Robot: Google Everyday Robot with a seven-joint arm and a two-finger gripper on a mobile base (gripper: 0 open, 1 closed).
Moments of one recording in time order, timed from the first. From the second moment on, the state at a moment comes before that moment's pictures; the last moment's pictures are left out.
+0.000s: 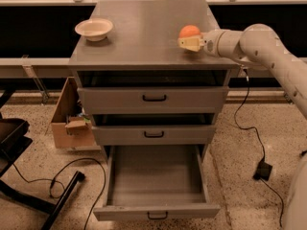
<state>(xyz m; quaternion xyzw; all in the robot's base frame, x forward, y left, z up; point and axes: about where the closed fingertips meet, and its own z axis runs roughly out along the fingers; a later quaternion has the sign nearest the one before) 0.833 -0.148 0.872 -0.22 0.77 0.20 0.57</state>
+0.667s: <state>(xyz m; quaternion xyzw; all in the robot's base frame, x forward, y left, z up) 0.691 -0.205 0.893 -0.20 0.79 0.18 0.55</state>
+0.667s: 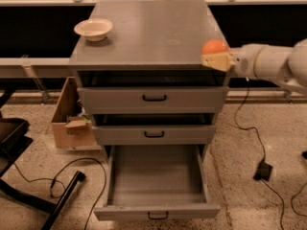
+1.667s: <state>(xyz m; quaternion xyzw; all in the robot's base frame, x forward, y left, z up) 0.527 -0.216 0.681 -0.21 0.89 0.24 0.33</state>
